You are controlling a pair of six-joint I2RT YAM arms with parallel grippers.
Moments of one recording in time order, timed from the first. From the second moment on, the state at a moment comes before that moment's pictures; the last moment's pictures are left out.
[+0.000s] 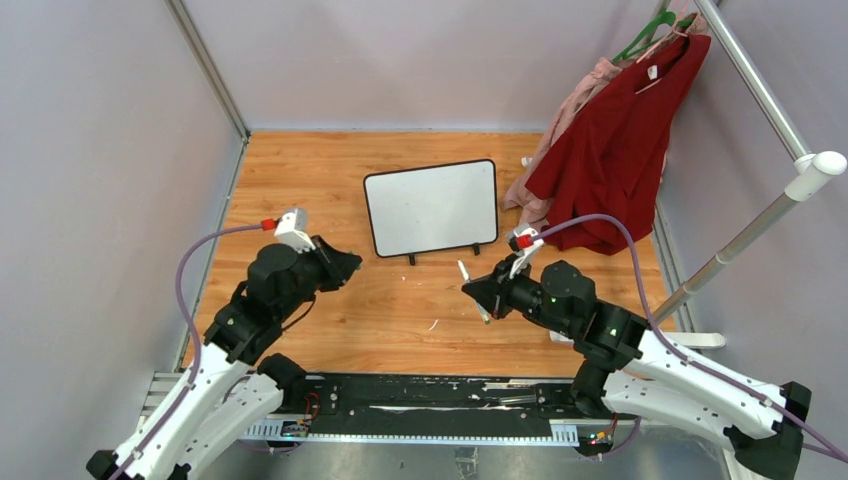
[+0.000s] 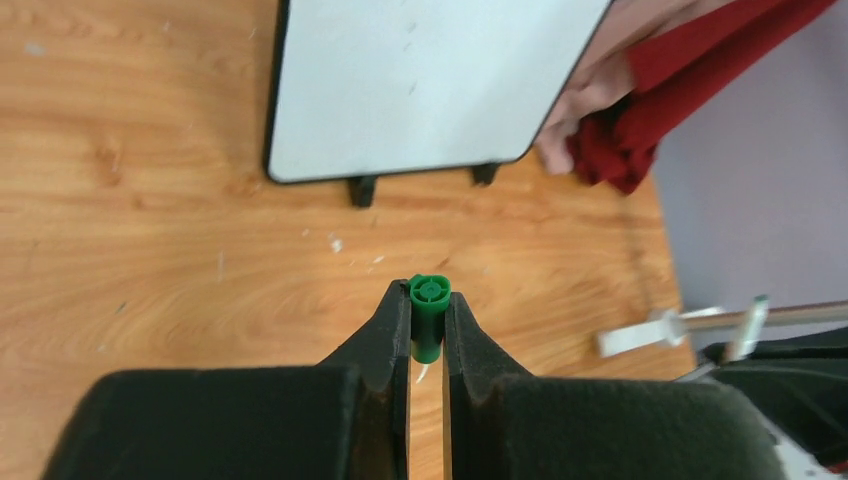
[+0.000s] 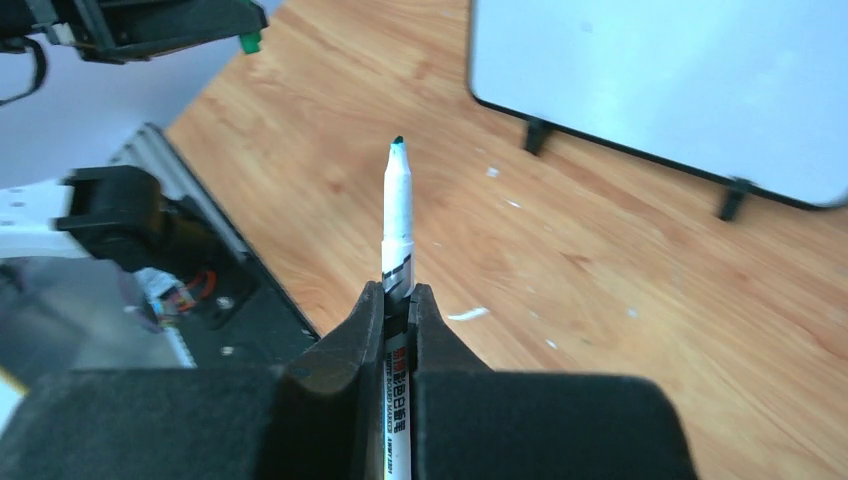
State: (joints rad) left arm -0.53 0.52 0.66 -0.41 -0.07 -0.72; right arm 1.02 0.70 0.65 -0.15 0.06 0.42
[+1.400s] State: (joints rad) left arm -0.84 1.50 0.75 -0.32 -0.07 -0.66; right arm 1.02 0.57 0.59 -0.40 0.35 0.34
